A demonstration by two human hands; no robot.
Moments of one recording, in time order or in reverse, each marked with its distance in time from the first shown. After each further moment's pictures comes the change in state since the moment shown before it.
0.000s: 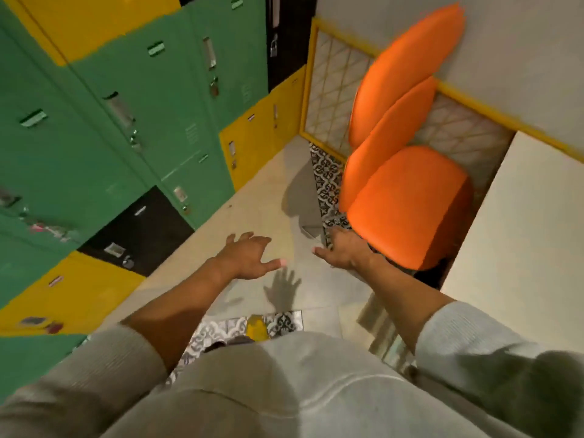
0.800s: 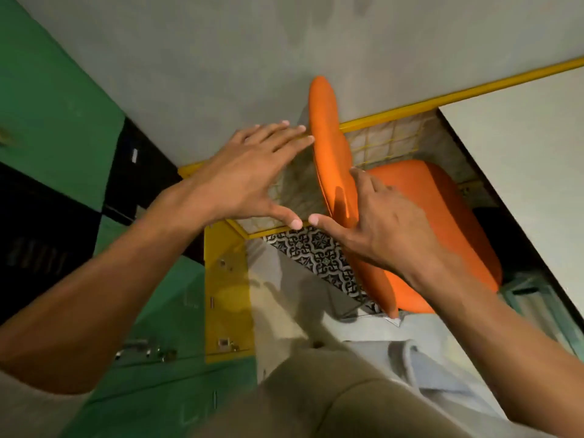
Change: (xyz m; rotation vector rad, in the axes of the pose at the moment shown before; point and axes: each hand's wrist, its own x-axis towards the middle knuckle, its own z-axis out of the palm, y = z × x) left_hand 0.347 0.143 -0.588 0.782 0.354 1.096; right_hand 0.171 -0.005 -0.395 0.404 0.718 0.623
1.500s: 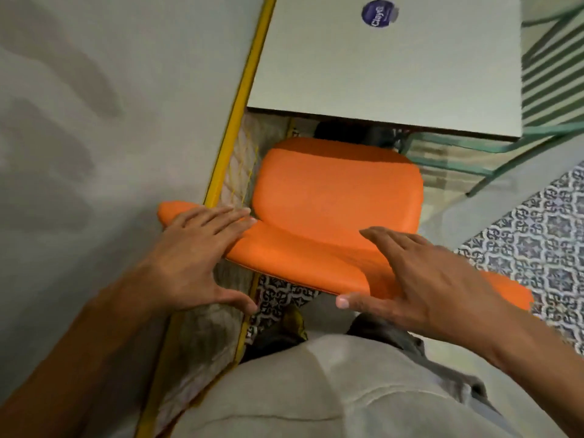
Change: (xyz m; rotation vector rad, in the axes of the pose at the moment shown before) left_hand 0.333 -0.176 0.064 0.164 -0.274 0.960; right_hand 0.125 -0.047 0.040 0.176 -0.030 0.957
